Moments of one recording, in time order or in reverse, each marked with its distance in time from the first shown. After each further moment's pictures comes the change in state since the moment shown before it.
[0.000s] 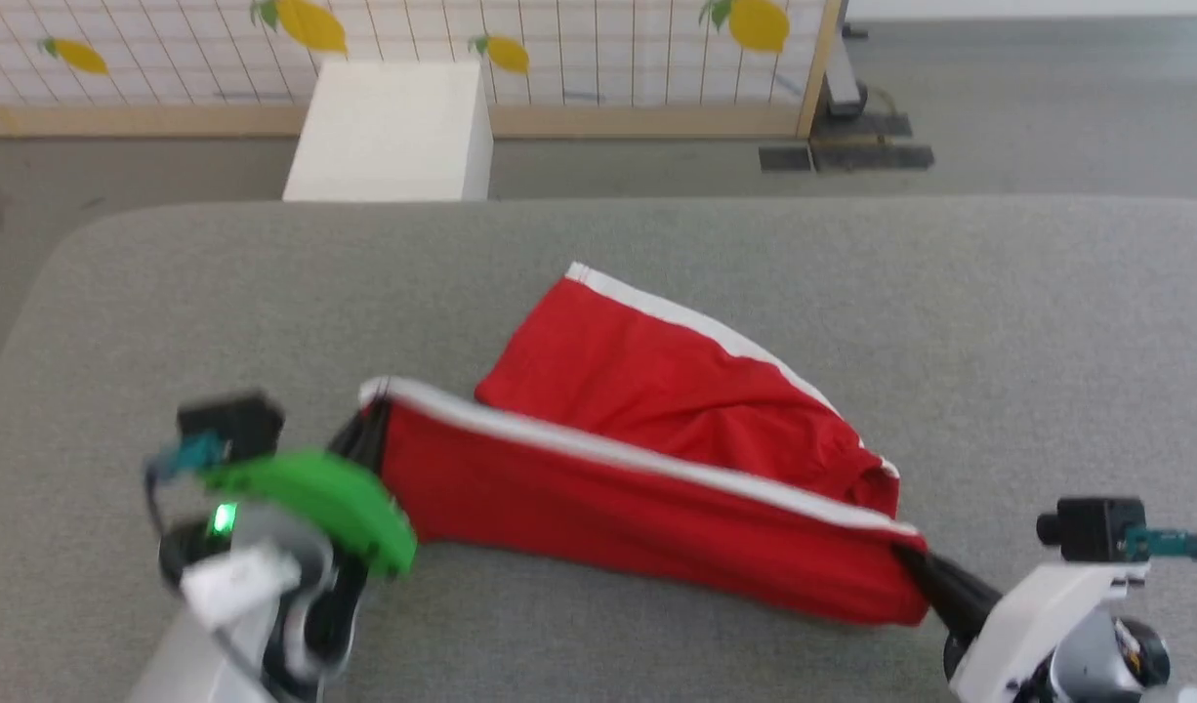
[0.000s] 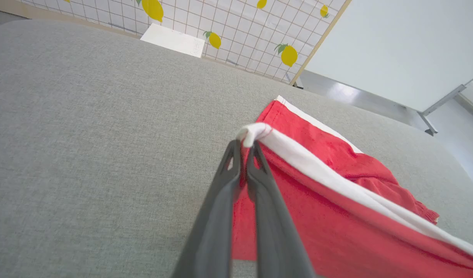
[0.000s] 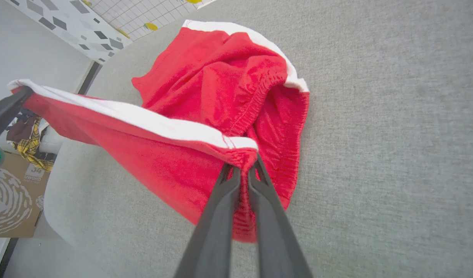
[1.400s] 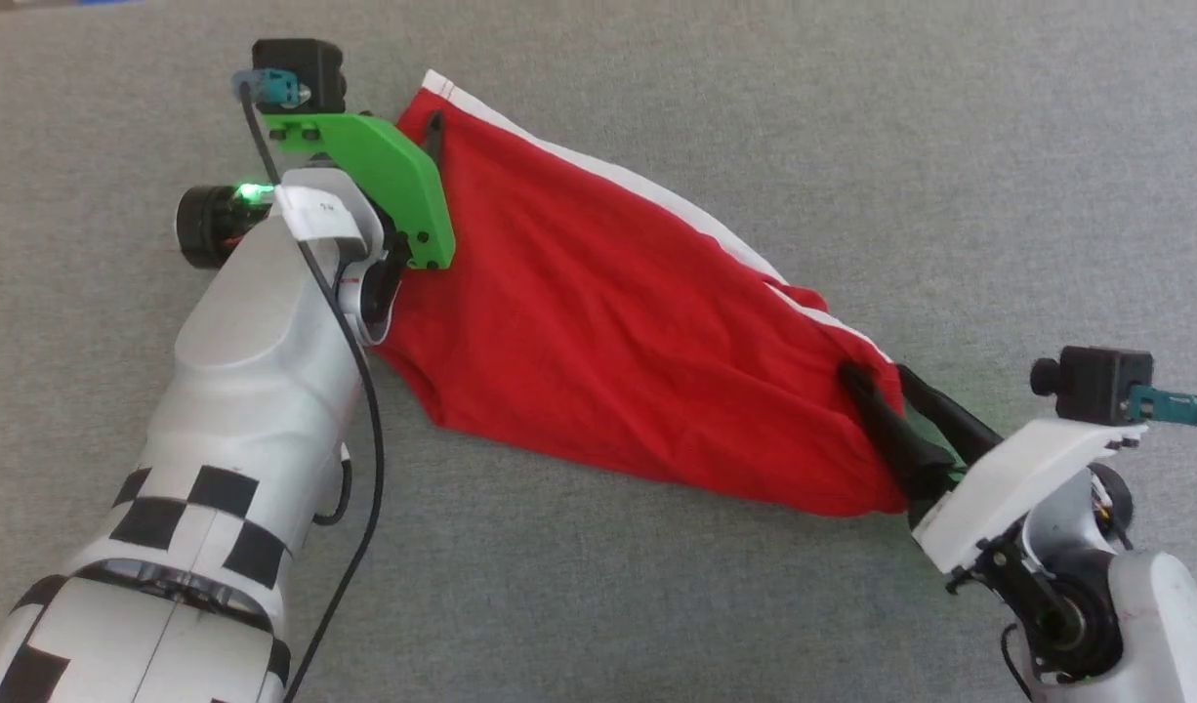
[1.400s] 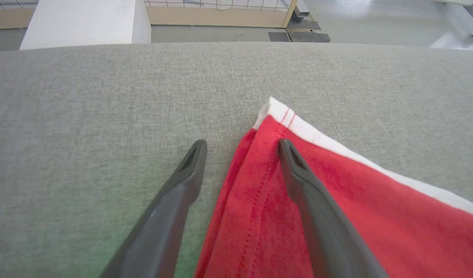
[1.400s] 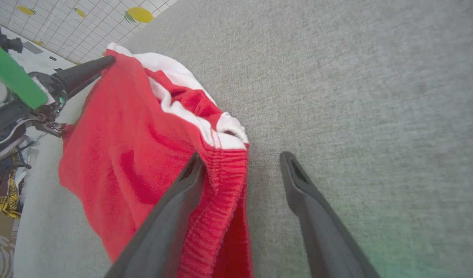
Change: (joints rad) left arm -0.871 -0.163 -0.156 0.967 0.128 -0.195 -0.107; right arm -0.242 0.100 -0.012 0.002 -0.030 0.000 -0.046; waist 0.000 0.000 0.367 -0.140
